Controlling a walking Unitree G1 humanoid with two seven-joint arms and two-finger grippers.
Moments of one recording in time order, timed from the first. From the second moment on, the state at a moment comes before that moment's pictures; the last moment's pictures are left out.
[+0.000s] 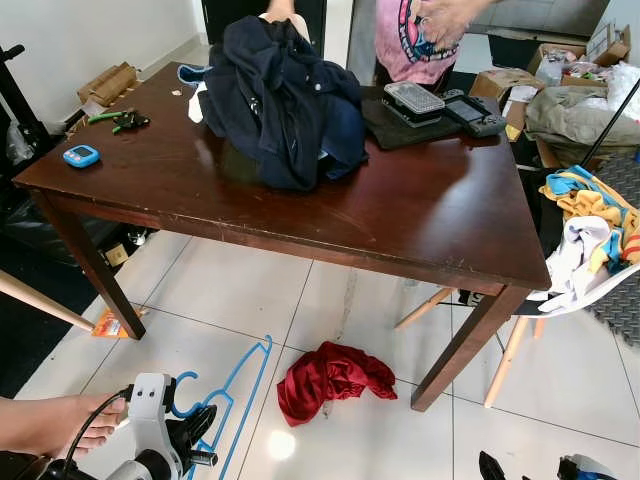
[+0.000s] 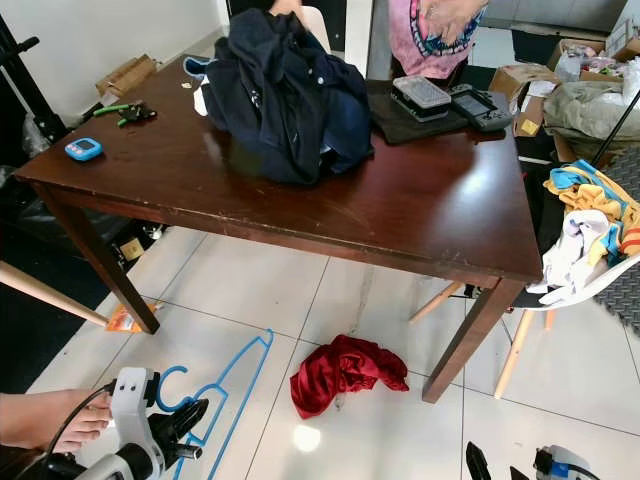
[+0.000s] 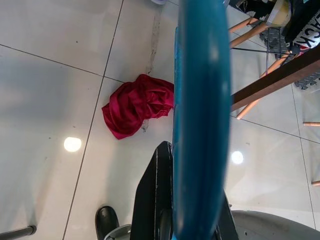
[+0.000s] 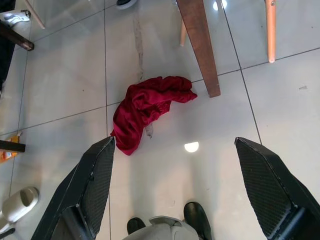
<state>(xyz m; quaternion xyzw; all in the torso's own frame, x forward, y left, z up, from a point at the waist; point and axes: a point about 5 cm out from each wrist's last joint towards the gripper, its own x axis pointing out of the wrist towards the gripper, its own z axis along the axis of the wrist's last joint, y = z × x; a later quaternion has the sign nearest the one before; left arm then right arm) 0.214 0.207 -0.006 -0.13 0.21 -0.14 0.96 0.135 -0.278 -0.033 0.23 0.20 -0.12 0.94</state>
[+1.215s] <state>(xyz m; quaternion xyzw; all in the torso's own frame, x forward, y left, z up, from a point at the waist) 0.213 0.207 -0.006 -0.13 0.21 -0.14 0.96 0.139 -0.266 -0.006 0.22 0.17 -0.12 0.95</state>
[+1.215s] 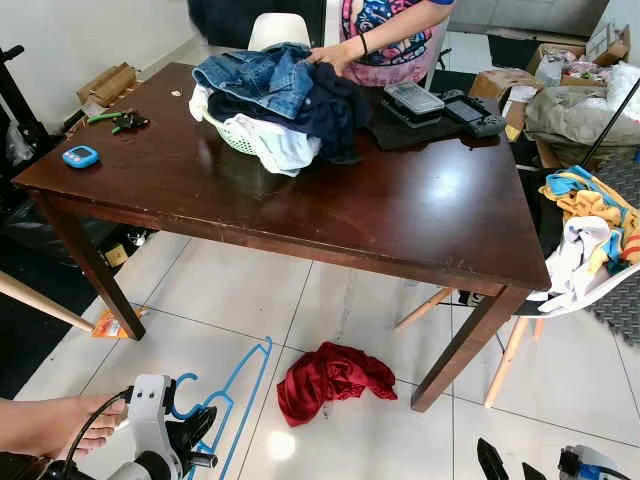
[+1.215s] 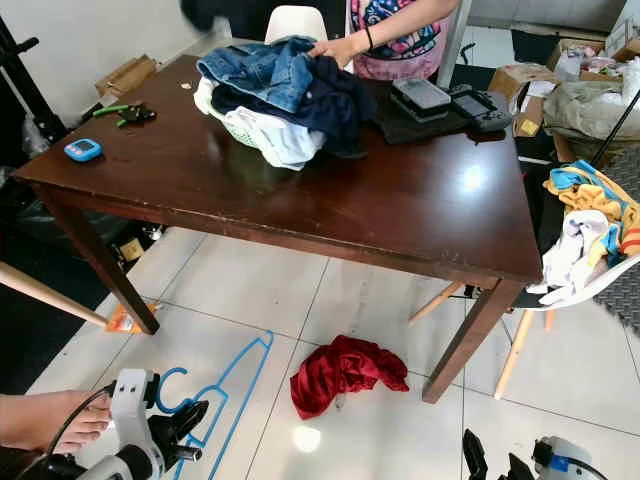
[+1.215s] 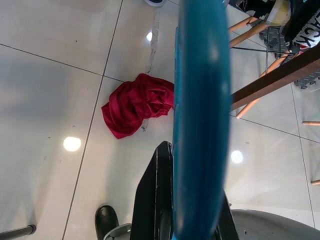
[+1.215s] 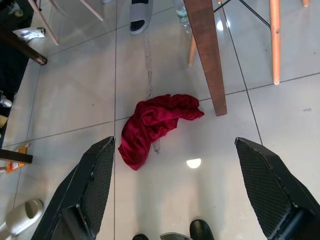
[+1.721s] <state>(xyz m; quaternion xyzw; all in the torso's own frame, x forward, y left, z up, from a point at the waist) 0.213 0.207 -0.006 -0.13 0.21 -0.14 0.96 0.138 -0.262 -0.002 0.22 0.17 -0.12 0.95</state>
